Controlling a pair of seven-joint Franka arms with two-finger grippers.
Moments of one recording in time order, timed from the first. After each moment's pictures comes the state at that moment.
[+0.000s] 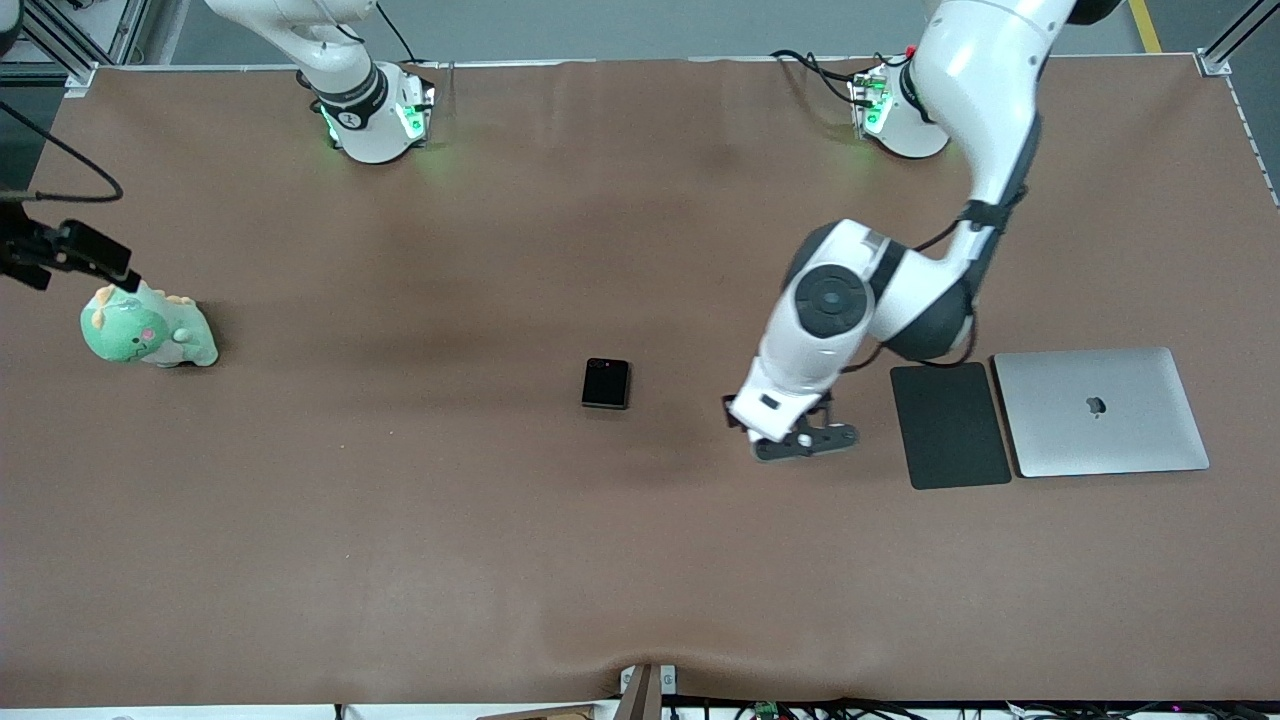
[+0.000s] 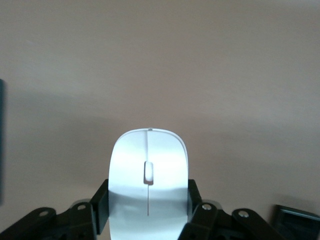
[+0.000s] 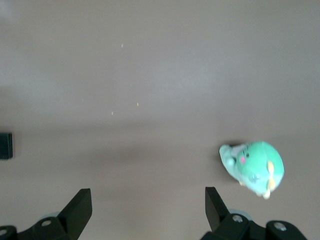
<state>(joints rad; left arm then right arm) -0.37 0.55 -0.14 -1.57 0.11 2.17 -0.67 -0.03 0.05 -0.02 -1.53 -0.01 1.61 -0.01</state>
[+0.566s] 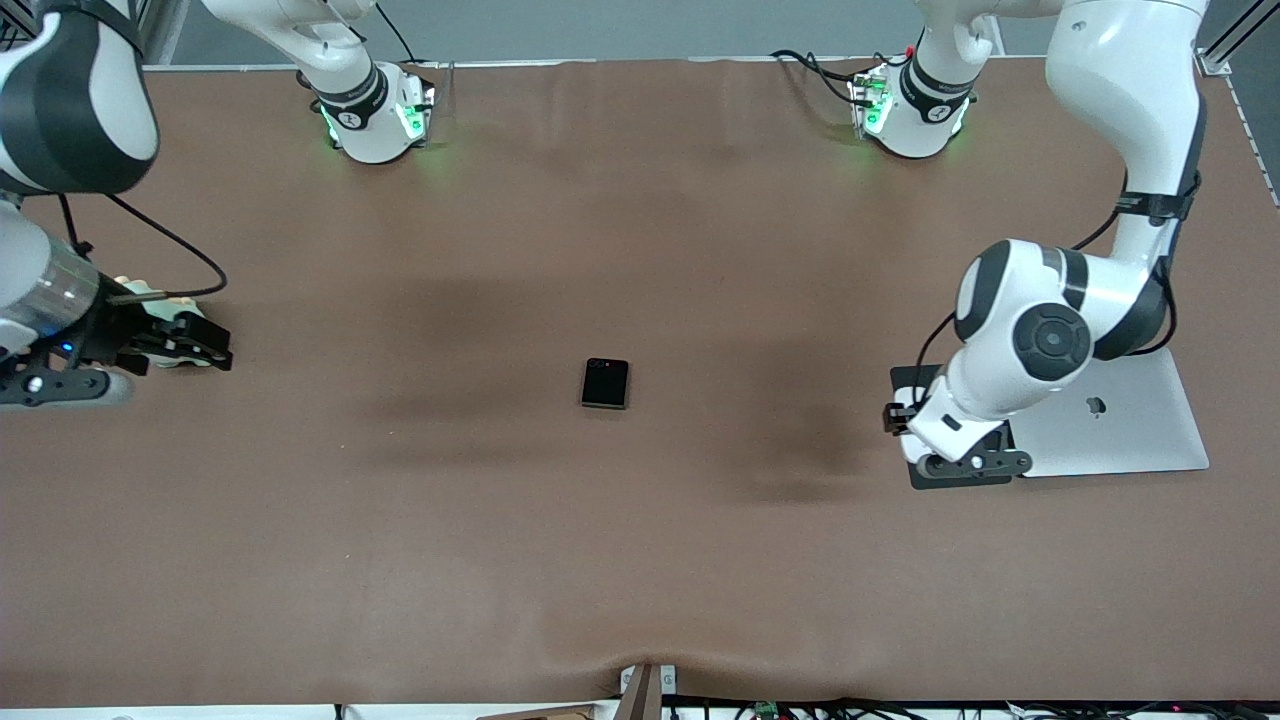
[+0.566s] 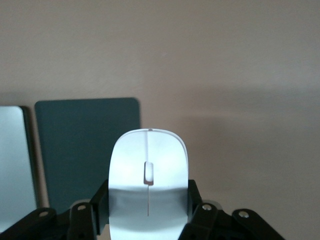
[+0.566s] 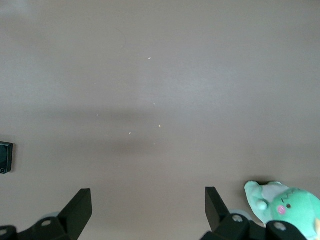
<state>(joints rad) -0.08 0.45 -0.14 -1.77 0.11 2.18 -0.30 0.07 0.19 -0.01 -1.53 -0.01 1.75 -0.01</state>
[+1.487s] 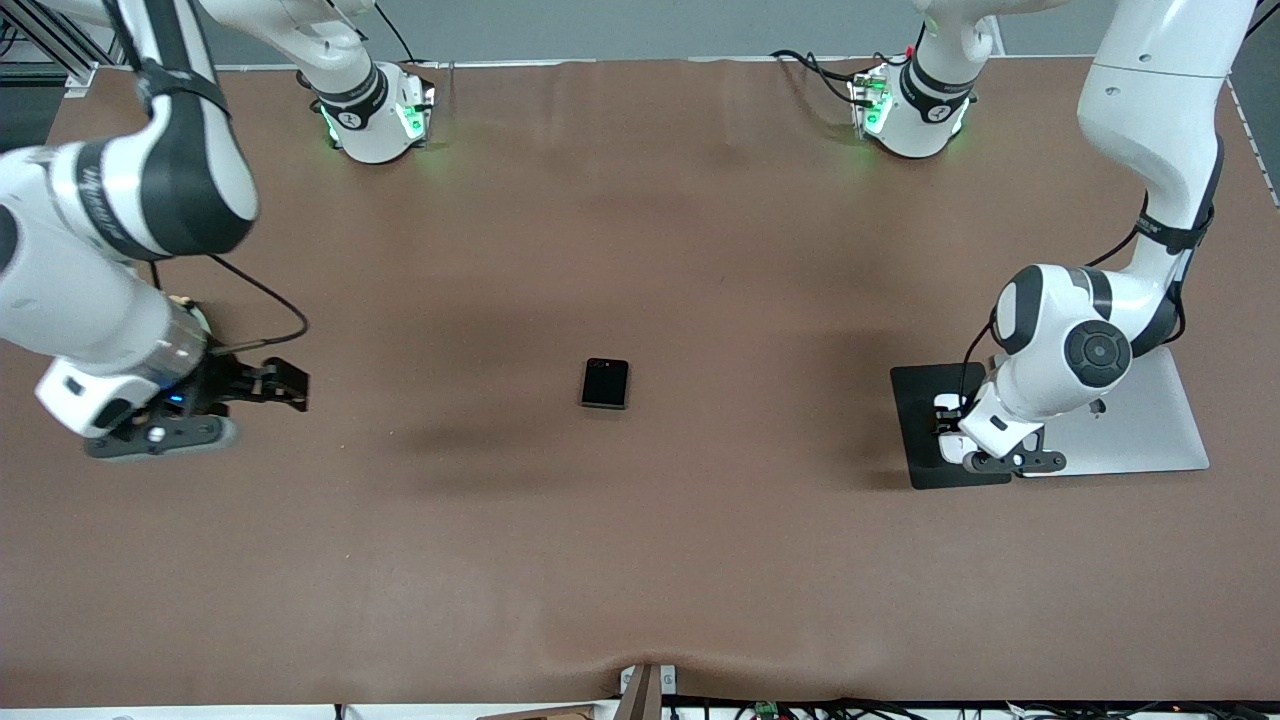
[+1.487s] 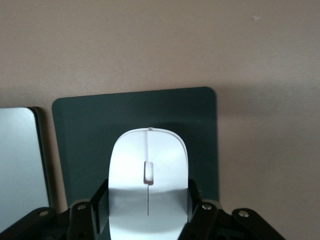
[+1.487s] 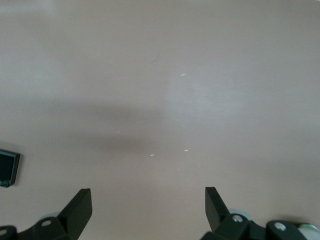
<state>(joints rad) 0.07 0.52 -0.14 -1.94 0.11 2.46 -0.11 0.18 0.32 -0.01 -1.53 0.00 1.89 -0.01</state>
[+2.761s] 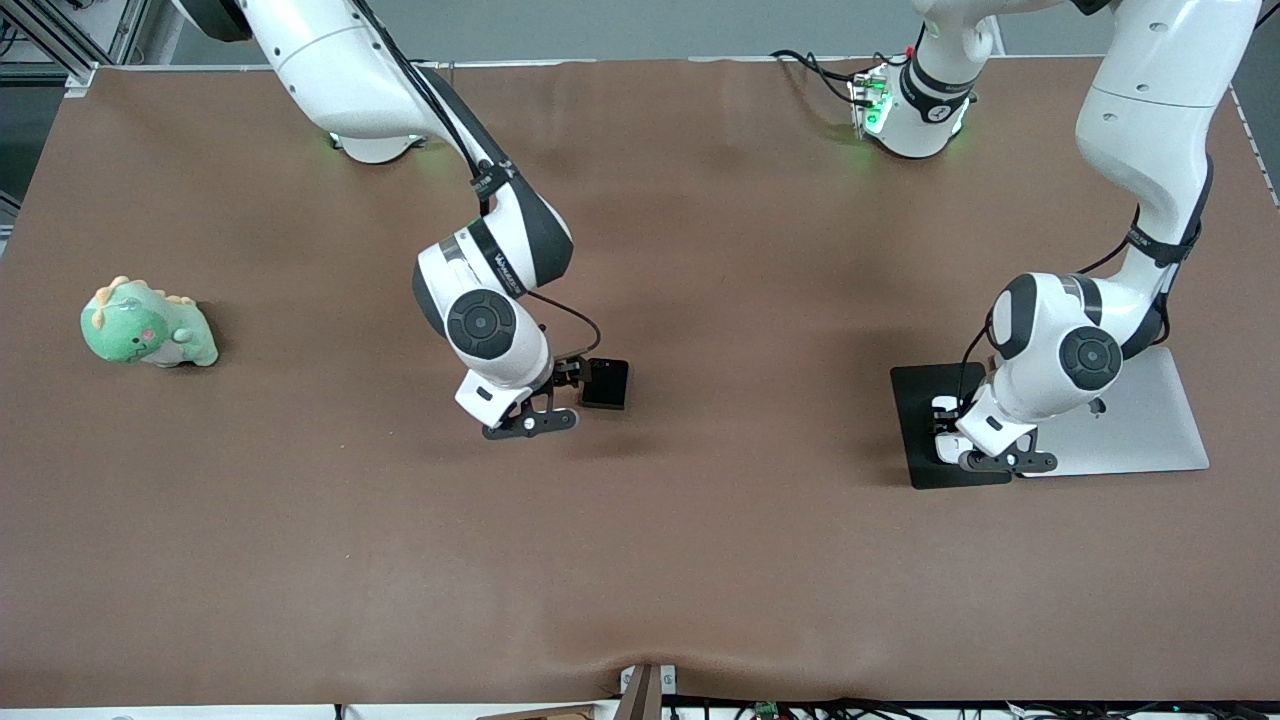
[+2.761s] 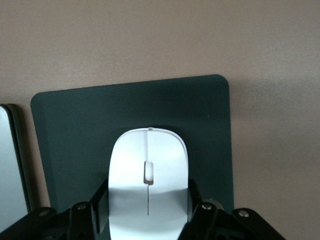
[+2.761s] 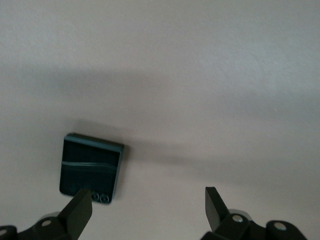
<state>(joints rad) 0.09 0.56 -0.15 -1.96 0.11 2.54 -0.08 0.56 0.65 0.00 -1.54 0.09 2.12 0.38</state>
